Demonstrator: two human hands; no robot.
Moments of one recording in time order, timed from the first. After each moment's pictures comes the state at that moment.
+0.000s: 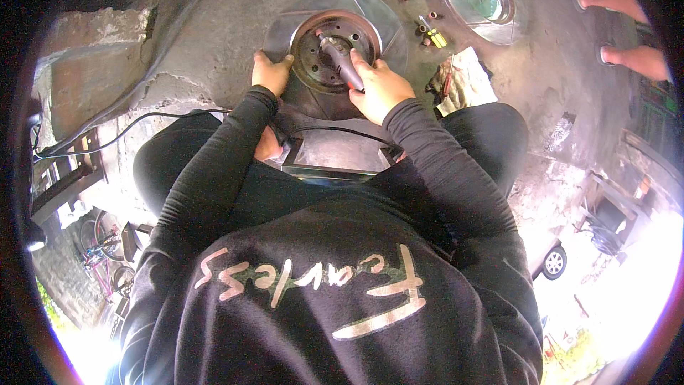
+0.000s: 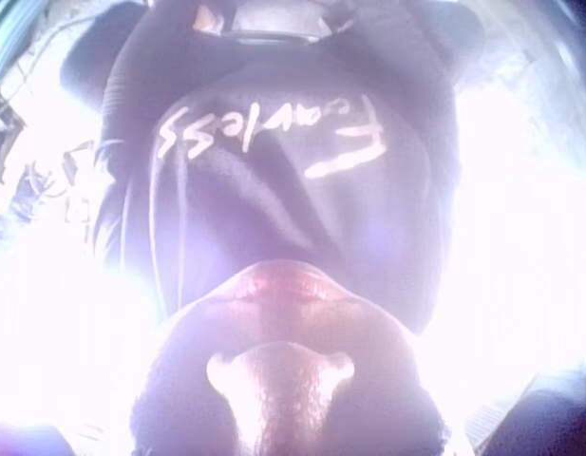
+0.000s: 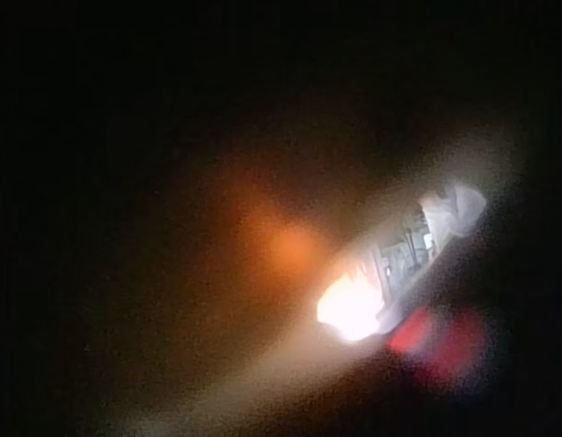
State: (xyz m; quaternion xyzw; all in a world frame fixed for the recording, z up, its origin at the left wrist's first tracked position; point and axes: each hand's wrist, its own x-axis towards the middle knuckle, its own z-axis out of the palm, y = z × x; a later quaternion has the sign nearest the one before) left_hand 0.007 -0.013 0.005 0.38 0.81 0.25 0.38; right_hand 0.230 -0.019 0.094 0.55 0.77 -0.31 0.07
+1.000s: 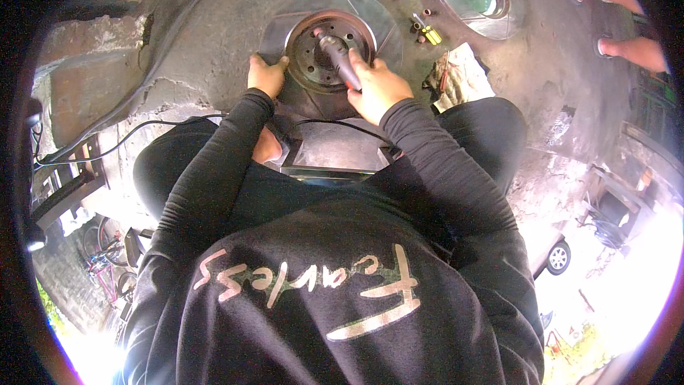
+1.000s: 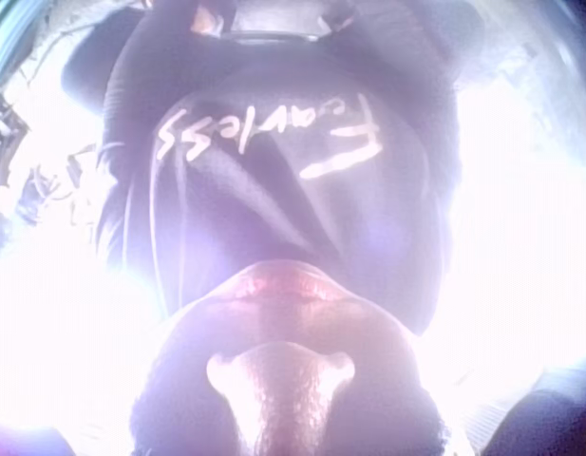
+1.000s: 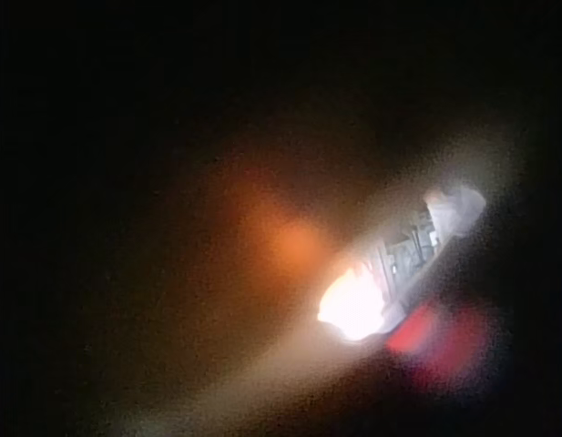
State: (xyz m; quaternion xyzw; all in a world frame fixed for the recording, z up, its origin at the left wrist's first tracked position) left_hand 0.003 -0.014 -0.013 0.39 0.81 0.25 0.36; right_hand 0.232 -0.022 0.095 0.57 0.77 -0.29 0.07
